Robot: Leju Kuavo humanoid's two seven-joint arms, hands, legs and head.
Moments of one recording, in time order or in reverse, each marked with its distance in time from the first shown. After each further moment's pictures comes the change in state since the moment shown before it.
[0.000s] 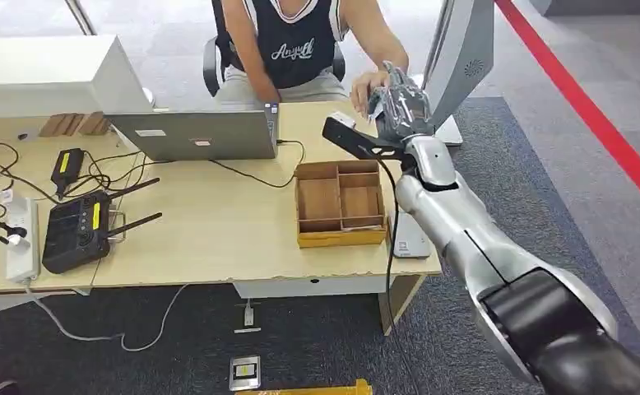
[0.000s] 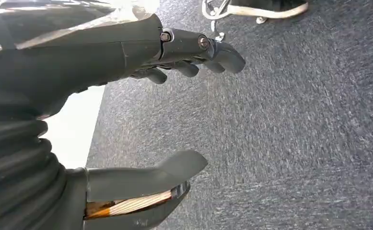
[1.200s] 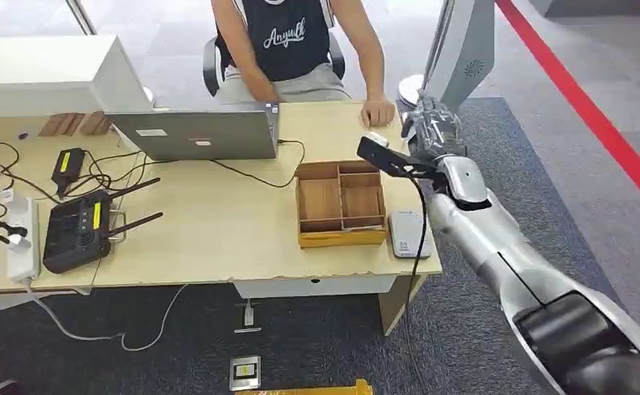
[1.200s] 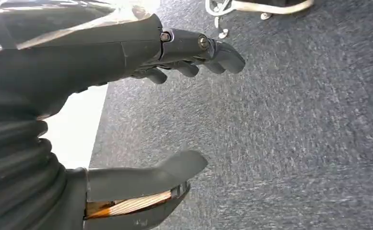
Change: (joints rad) left arm 0.003 0.005 -0.002 0.000 0.011 -0.009 0.012; right arm 0.125 -0.204 0.058 -0.182 -0.066 0.106 0.097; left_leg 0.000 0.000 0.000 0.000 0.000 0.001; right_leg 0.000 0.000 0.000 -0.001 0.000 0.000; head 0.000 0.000
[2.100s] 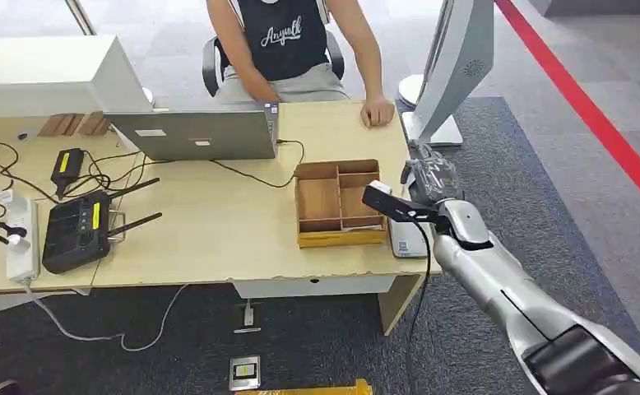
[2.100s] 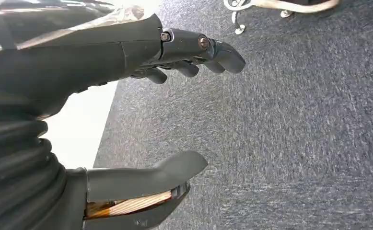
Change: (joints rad) left arm -0.007 0.002 0.038 0.001 0.034 0.033 0.030; right arm 0.152 -0.031 0.045 -0.006 -0.078 -0.035 -0.076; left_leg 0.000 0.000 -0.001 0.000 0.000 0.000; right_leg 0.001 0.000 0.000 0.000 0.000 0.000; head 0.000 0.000
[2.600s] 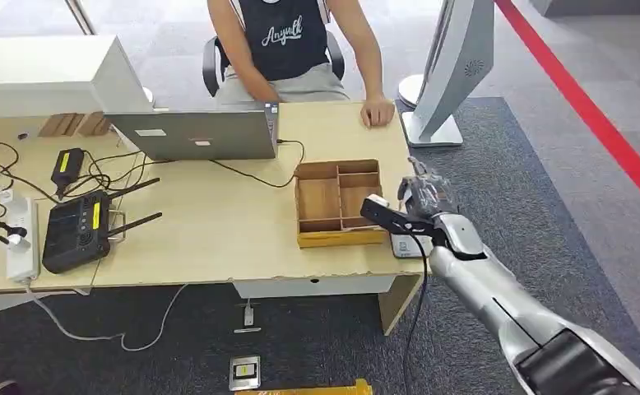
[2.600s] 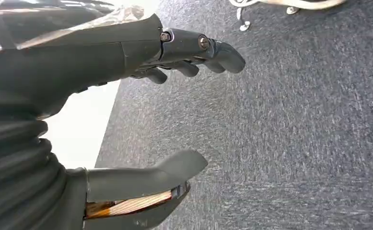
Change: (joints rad) left arm -0.001 0.000 0.019 0.000 0.005 -0.002 0.009; right arm 0.014 0.032 0.007 0.093 -0.034 -0.011 -0.025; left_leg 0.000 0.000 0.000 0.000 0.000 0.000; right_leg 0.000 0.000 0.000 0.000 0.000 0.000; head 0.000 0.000
